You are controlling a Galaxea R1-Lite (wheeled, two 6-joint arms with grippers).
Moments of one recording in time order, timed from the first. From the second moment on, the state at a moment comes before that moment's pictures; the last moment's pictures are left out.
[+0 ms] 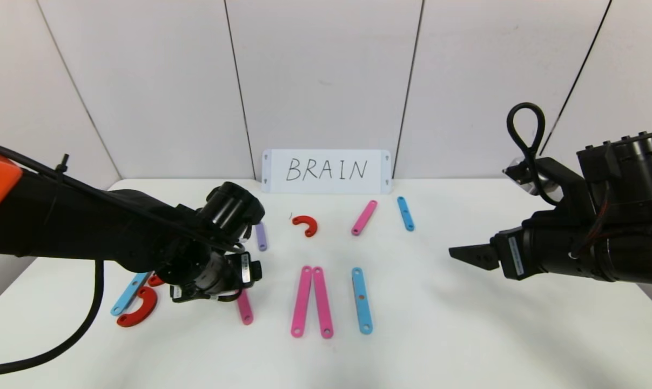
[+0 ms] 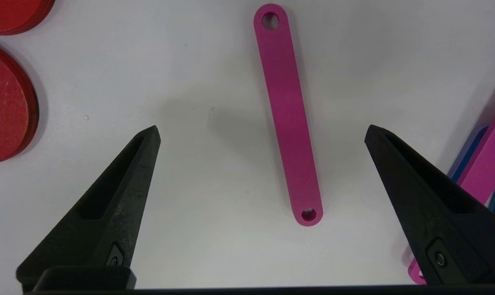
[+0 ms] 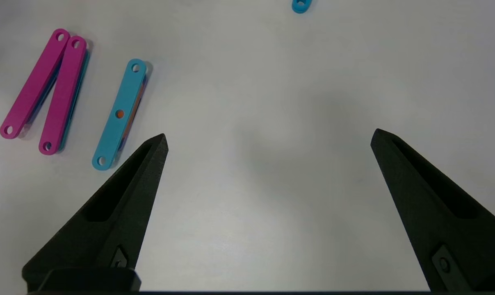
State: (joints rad) left arm -0.53 1.87 -1.10 0.31 0.35 -0.71; right arm 0.36 1.51 -0.87 0.02 0.04 0.04
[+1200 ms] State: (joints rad) left arm -0.54 1.95 -1.11 0.27 0.35 -0.71; right arm 0.36 1.52 -0.87 0.03 0.04 0.04
